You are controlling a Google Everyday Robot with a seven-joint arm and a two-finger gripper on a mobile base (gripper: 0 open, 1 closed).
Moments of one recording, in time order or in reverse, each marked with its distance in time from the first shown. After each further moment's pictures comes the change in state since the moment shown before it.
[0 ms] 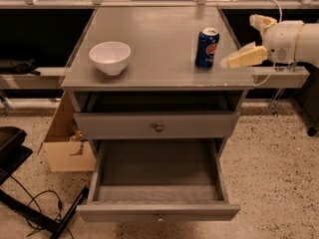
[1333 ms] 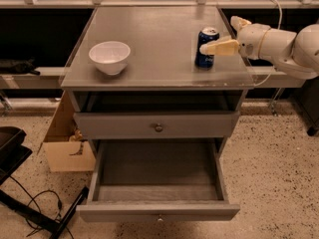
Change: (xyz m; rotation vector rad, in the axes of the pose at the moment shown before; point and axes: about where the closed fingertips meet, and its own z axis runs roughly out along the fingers) arm 0.017 -0.053 0.090 0.053 -0.168 0.163
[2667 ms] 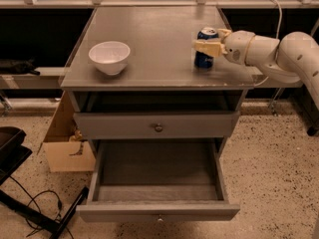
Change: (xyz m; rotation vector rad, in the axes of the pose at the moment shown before) arm 0.018 0.022 0.030 -0.079 -0.030 0.057
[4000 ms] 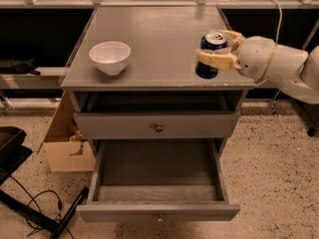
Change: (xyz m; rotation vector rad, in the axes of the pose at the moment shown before) arm -0.058 0.112 -0.065 -0.118 -0.127 -0.173
